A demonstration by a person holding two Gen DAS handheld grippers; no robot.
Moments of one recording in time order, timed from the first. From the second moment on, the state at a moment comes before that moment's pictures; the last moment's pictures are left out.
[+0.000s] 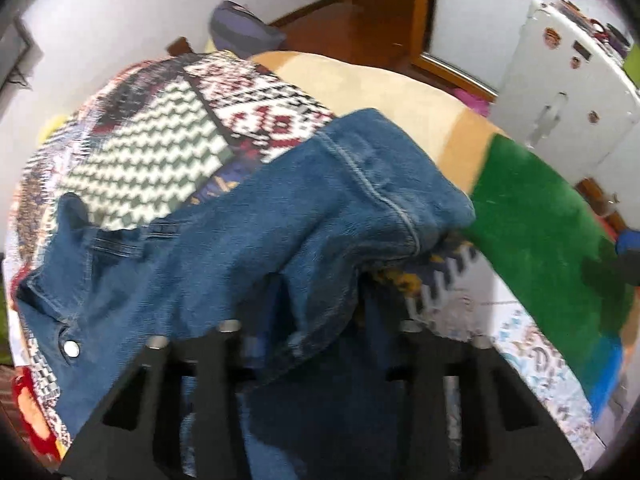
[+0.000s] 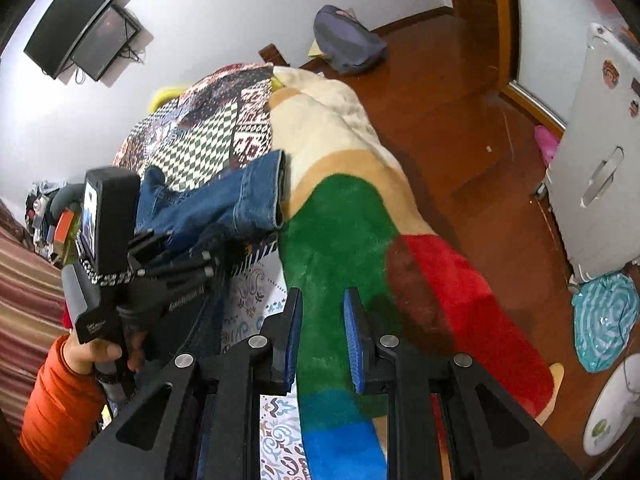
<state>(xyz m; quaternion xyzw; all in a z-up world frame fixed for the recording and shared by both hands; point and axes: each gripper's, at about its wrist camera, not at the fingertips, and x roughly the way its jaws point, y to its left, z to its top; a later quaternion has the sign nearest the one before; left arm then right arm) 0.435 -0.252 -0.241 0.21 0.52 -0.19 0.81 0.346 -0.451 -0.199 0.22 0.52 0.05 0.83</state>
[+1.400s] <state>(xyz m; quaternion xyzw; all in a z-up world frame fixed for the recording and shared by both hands) 0.286 0.124 -0.252 -0.08 0.53 -0.06 0.84 0.401 -0.281 -0.246 -0.03 0.59 0.06 0.81</state>
